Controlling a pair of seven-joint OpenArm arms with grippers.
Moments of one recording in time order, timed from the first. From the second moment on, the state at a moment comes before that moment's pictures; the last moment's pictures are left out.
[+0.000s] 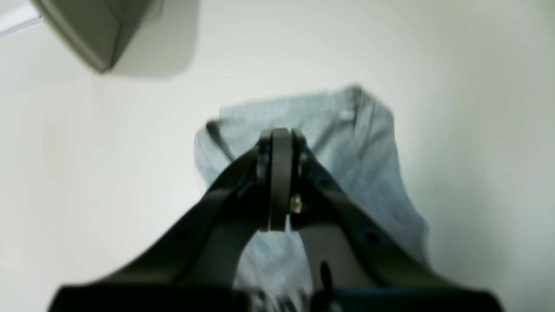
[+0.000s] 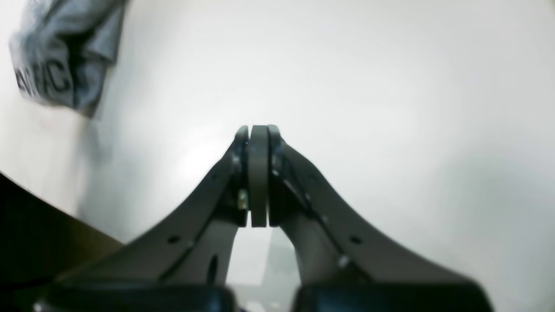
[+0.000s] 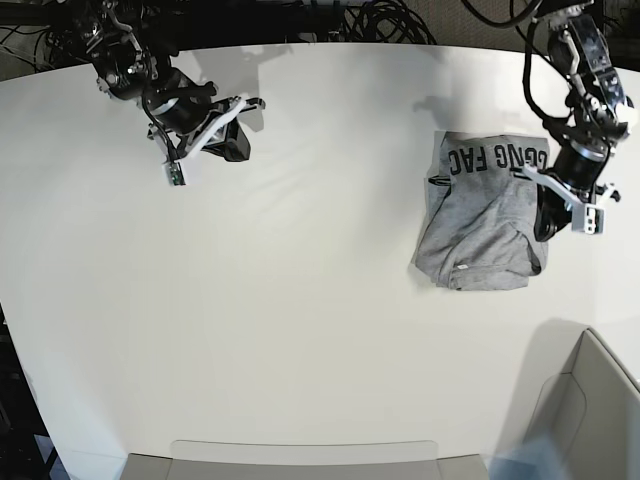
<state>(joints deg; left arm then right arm) 16.3 -16.1 -31.1 106.2 -25.2 -31.0 36.3 -22.5 30.6 -17.3 119.8 42.0 -11.3 -38.4</state>
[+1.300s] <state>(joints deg) 53.9 -10.6 -33.4 82.9 -10.6 -31.9 6.7 -66.8 18.5 -11.1 107.0 22.9 -10.1 -11.1</state>
